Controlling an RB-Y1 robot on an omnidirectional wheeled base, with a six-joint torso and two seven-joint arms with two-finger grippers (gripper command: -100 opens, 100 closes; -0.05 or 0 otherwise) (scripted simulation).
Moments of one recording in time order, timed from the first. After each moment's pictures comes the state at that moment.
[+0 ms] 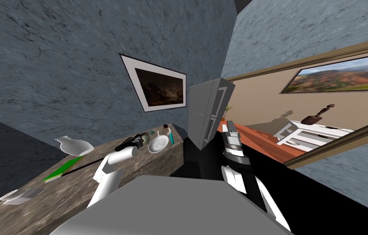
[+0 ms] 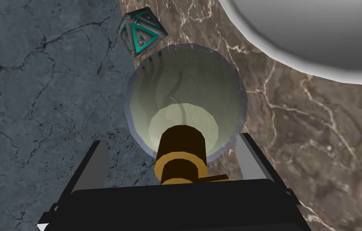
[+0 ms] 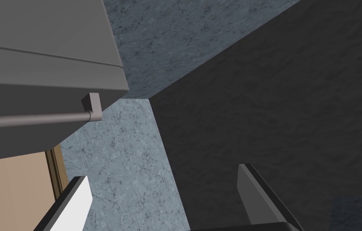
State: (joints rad) left arm 0.11 0.23 0.53 -1.94 0.18 0.91 0.03; right arm 0.50 0.00 -0.06 -2.37 0.12 -0.46 0.14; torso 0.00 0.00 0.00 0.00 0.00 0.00
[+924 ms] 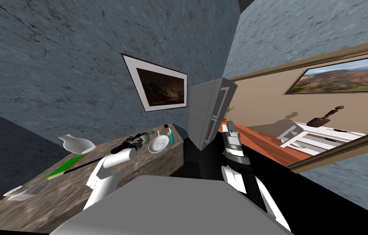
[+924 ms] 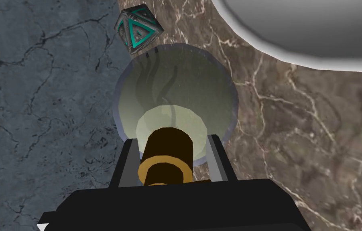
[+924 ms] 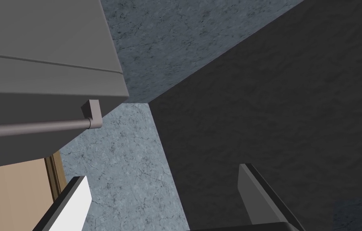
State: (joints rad) left arm 0.17 0.21 0.53 -2.02 0.21 0.93 0.02; right arm 0.50 0.00 -0.06 -2.37 0.12 -0.46 0.14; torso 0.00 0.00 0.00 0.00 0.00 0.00
